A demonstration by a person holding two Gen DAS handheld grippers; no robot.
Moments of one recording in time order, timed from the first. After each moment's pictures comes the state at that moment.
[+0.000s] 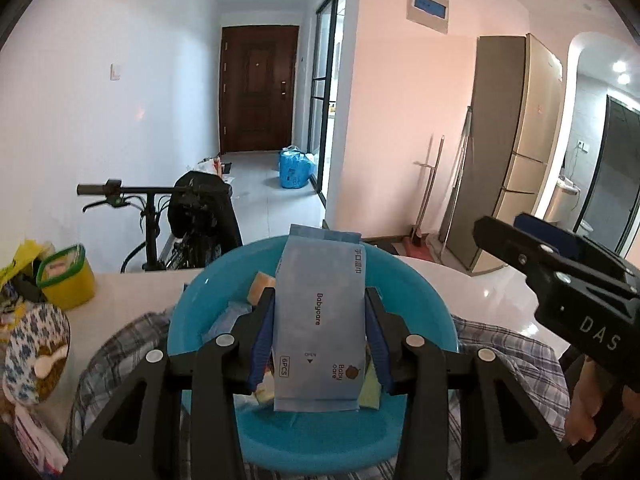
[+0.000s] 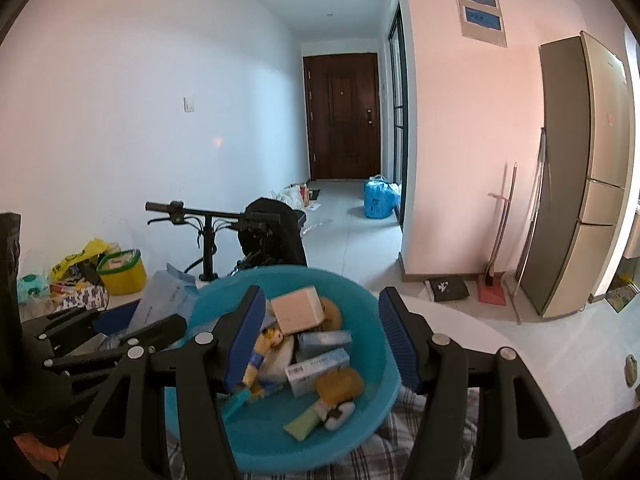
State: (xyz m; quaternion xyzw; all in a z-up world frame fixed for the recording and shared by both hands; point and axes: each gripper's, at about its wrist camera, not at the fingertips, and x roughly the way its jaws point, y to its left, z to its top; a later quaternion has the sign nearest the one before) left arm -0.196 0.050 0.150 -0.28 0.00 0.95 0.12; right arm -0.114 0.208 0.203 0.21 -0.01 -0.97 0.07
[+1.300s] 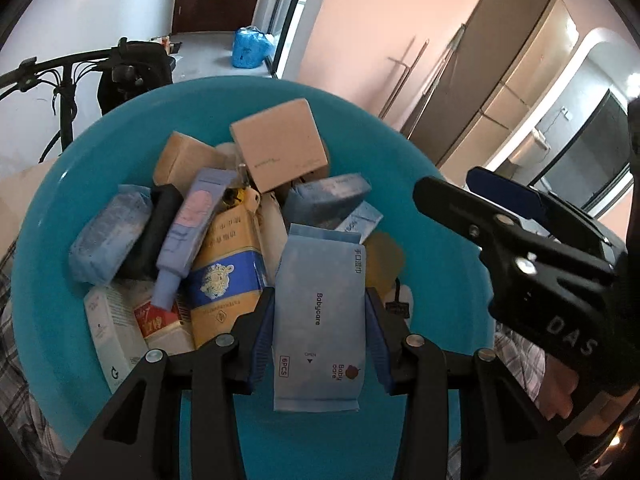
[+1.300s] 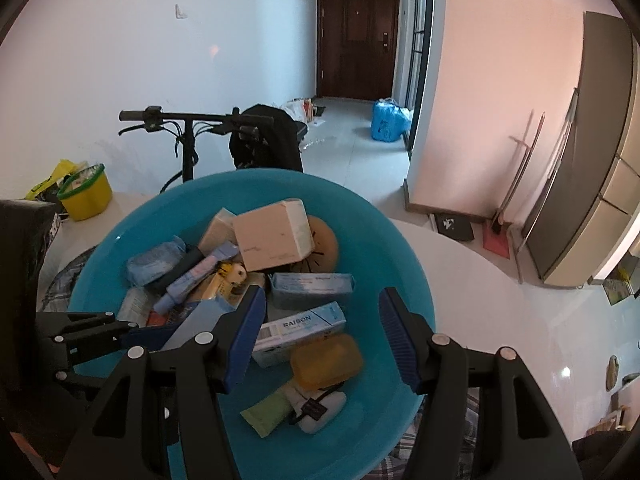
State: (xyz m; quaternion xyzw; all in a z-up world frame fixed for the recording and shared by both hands) left arm -0.299 0.079 0.011 -0.49 -0.06 0.84 0.21; right arm -0.215 0.208 0.100 0.38 0.04 -0.92 0.08
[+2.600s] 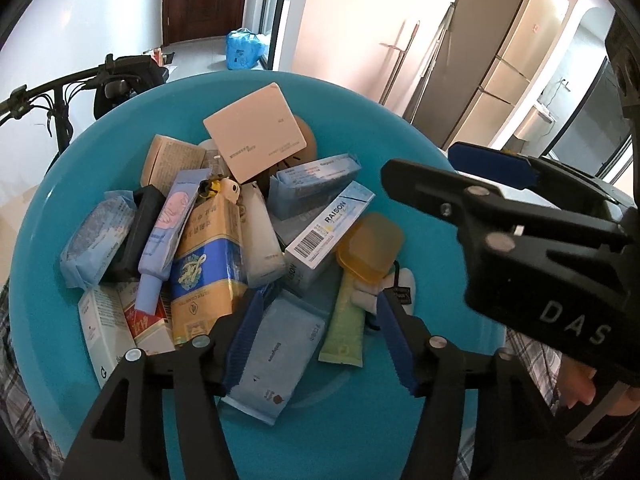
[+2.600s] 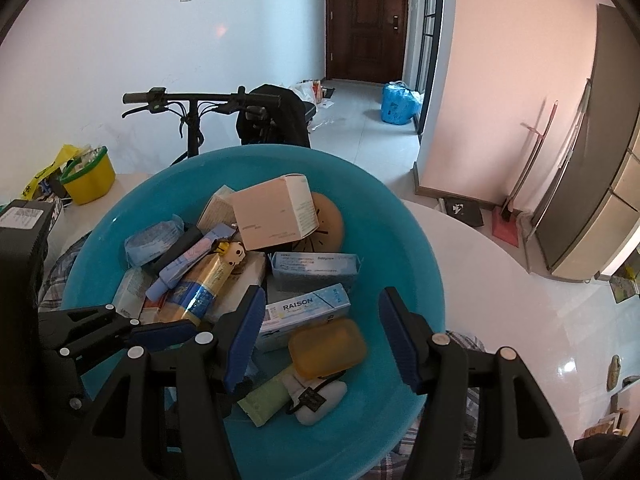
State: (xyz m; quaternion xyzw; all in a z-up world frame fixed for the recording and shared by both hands) left arm -0.289 0.102 0.005 -0.49 -0.01 0.85 0.21; right arm -0.220 0.207 0.092 0.40 0.05 -0.91 0.10
